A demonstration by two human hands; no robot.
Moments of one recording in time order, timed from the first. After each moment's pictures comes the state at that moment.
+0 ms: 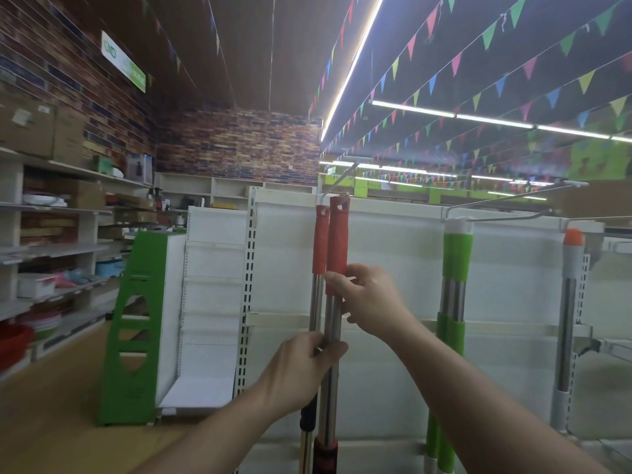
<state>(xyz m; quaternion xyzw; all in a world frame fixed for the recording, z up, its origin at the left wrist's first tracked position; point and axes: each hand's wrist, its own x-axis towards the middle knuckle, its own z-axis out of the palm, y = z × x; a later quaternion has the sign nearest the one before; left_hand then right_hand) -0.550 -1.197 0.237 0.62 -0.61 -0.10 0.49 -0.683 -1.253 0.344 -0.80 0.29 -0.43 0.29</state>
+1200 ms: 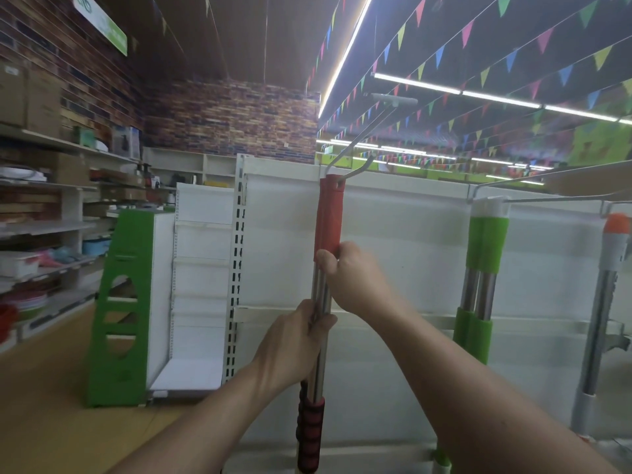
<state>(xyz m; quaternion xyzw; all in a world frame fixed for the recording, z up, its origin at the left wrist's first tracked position) -0.491 -1.284 0.227 0.65 -0.59 0.02 0.48 -0.608 -1.328 0.341 -0.83 0.35 -0.39 0.19</state>
